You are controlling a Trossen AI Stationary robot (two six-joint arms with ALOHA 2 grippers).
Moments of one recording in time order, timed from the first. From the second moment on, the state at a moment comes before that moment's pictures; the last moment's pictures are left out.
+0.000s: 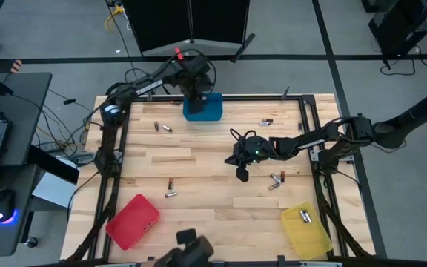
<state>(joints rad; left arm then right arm) 0.64 2.04 1.98 -1.15 0.03 0.43 -0.07 1.59 0.64 0.39 -0.08 0.18</state>
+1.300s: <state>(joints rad) 0.73 2.36 1.98 -0.98 0.14 0.53 -0.06 1.59 0.64 0.39 -0.07 0.15</state>
